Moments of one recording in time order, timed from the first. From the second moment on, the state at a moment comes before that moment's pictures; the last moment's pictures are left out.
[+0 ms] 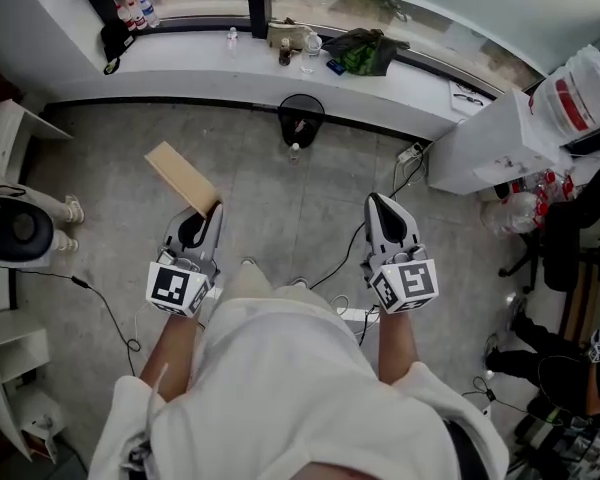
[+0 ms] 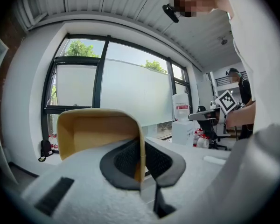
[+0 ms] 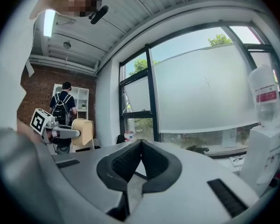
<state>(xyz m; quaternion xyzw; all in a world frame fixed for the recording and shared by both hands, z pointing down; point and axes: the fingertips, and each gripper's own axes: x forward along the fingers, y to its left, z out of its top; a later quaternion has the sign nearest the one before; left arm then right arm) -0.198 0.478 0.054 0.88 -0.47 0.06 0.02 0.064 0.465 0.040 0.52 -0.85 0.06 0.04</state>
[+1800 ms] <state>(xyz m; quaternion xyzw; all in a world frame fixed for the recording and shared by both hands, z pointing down) -0.089 0.020 0.189 0.92 -0.30 0.17 0.17 0.080 -0.003 0.146 0.50 -0.84 0.19 0.10</state>
